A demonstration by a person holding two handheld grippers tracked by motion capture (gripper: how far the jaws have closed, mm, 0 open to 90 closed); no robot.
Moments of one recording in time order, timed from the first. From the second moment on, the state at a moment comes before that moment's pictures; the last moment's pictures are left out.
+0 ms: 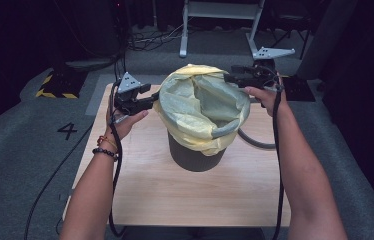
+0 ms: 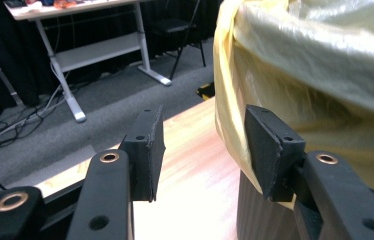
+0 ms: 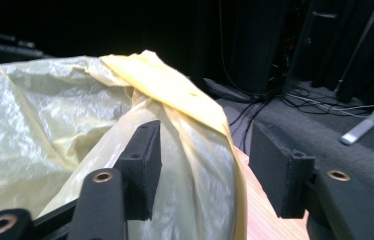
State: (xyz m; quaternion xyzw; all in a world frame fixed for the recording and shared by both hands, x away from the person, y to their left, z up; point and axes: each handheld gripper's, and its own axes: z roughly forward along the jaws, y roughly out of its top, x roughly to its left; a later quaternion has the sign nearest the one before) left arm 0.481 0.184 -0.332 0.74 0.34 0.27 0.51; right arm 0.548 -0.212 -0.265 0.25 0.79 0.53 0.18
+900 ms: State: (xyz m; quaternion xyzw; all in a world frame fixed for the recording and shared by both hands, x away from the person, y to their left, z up) left arm 0.475 0.173 -0.337 0.76 0.32 0.27 0.50; right arm 0.570 -0.190 -0.261 0.25 0.80 0.52 0.19
